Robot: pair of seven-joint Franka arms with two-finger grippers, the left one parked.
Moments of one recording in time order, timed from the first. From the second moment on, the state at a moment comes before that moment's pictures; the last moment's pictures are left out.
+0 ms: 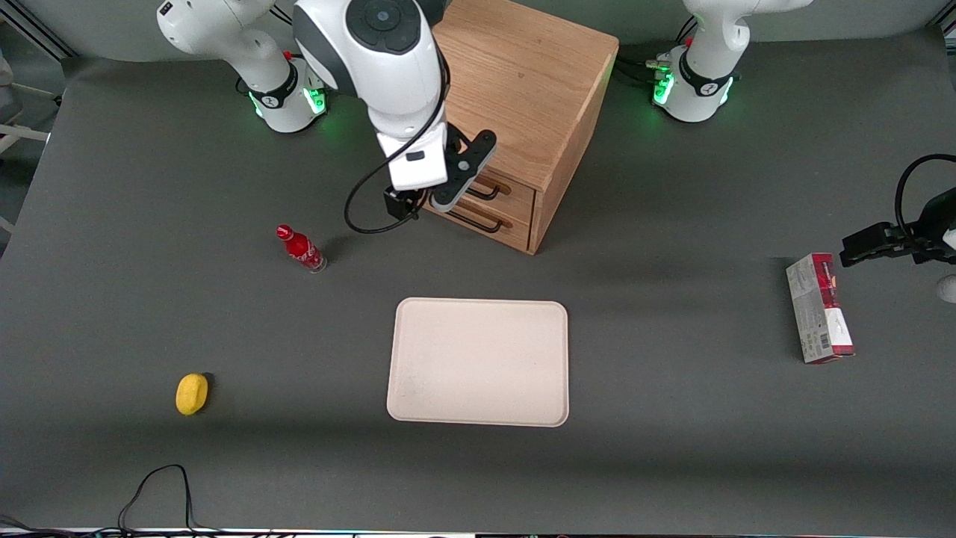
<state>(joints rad) 0.76 0.32 0.00 -1.40 0.00 1.67 -0.20</state>
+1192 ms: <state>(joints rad) 0.76 0.33 -0.04 -1.49 0.17 1.72 -0.37</state>
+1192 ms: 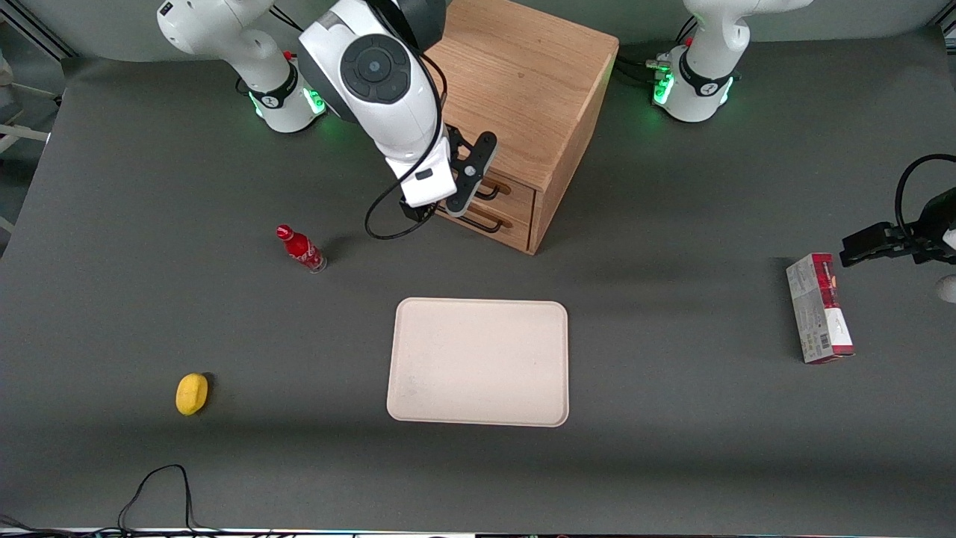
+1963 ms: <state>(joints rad) 0.77 0.32 -0.04 -1.62 0.17 1.82 -0.37</state>
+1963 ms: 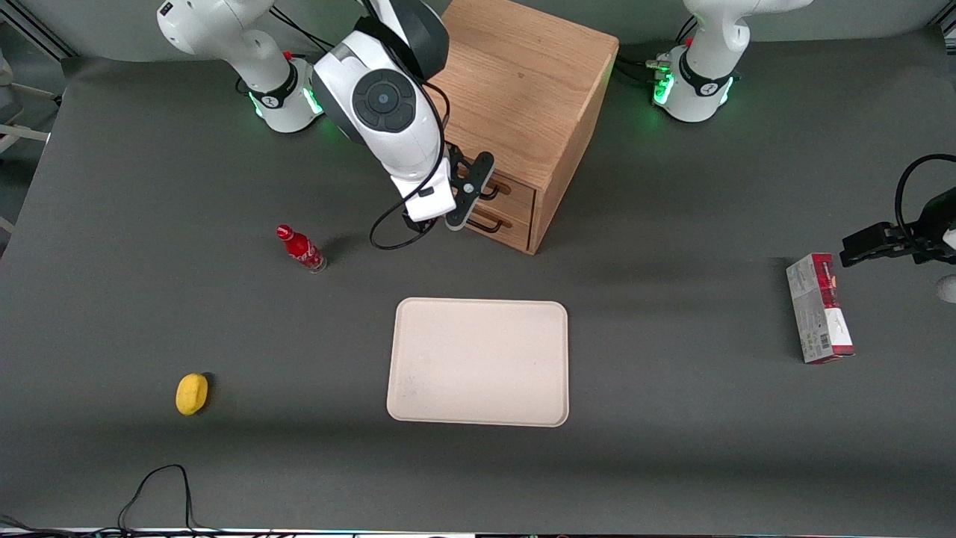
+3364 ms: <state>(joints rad) 0.77 0.32 -0.04 -1.65 0.17 1.88 -0.56</state>
